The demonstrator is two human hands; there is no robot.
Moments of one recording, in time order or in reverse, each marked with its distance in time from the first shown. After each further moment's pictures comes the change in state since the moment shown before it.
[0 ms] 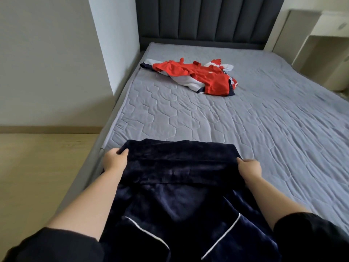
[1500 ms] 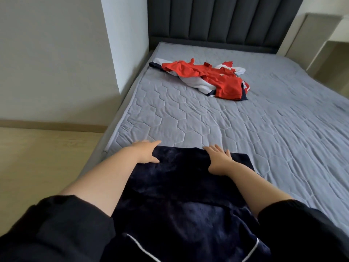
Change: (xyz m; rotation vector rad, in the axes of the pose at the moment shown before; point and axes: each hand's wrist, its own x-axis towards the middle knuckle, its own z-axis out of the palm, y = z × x) left_hand 0.041 0.060 0.034 1.002 -0.673 0.656; right_hand -0.008 -0.089 0.077 -0.829 -0.496 -0.675
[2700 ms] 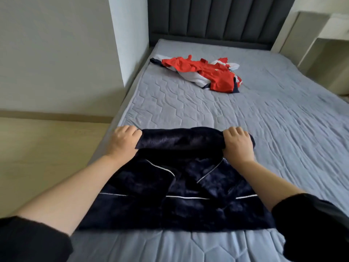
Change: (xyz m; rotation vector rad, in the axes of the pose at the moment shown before) left_hand -0.153 0.003 0.015 0.346 0.933 0.171; right_hand -0.130 0.013 -0.021 -0.343 0.863 -0.165
